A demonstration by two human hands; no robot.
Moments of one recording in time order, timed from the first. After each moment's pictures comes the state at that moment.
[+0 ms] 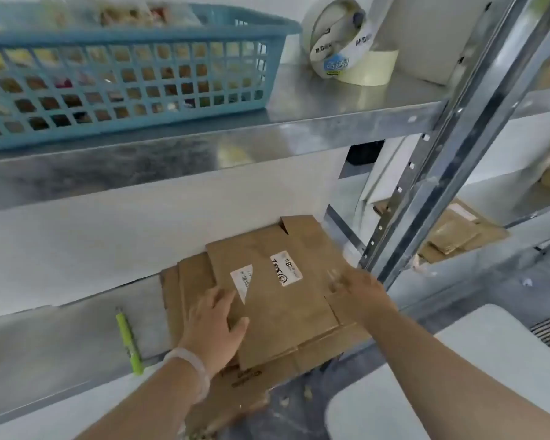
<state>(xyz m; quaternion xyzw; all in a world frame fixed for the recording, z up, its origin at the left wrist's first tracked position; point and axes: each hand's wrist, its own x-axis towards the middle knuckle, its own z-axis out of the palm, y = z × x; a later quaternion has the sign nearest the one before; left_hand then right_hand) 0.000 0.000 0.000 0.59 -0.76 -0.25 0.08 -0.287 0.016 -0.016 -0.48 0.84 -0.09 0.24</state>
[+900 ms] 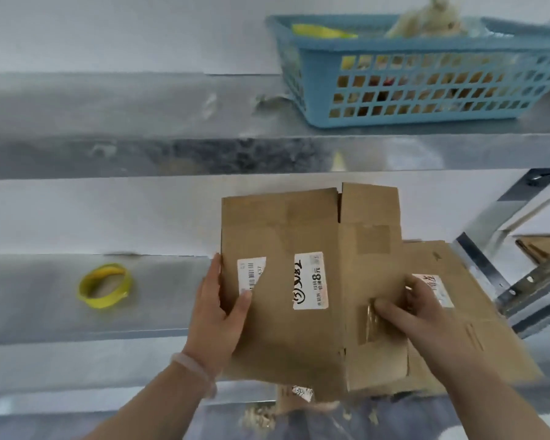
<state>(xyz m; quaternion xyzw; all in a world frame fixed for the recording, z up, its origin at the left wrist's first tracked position) 0.201 0.033 0.020 0.64 -0.54 -0.32 0.45 -0.096 0.046 0.057 -0.45 0.62 -0.43 0.47</state>
